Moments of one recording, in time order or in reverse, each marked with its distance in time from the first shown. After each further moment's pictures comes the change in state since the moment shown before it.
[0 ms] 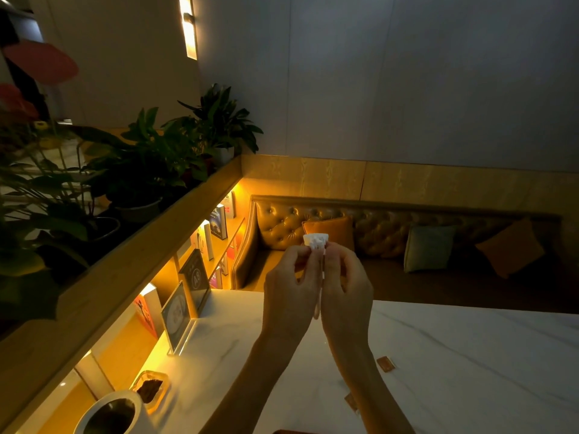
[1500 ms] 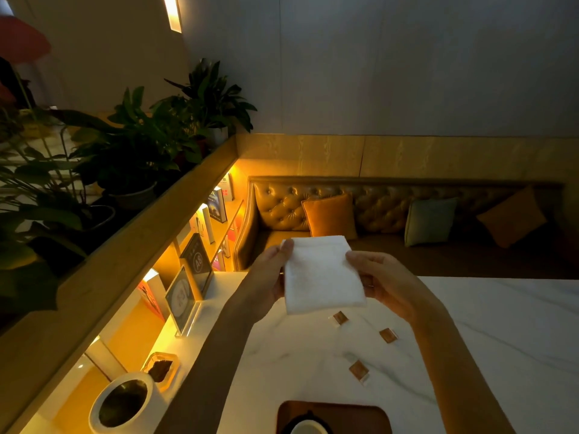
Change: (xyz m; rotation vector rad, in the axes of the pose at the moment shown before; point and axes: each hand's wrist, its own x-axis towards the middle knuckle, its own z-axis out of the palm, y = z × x) left_hand 0.024 -0.050 -0.023 -0.520 -0.359 -0.793; right_hand 0.051 0.070 -0.074 0.272 -0.681 0.676
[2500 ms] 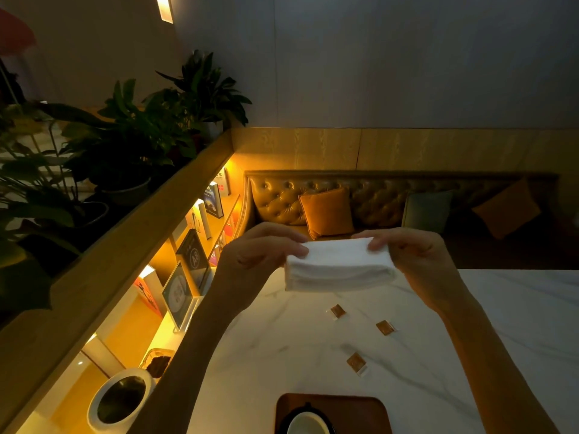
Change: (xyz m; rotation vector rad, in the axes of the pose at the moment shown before) left_hand -0.042 0.030 -0.016 0.532 -0.296 1.078; right_hand -0.049 -0.041 -0.004 -0.135 -0.114 -0.628
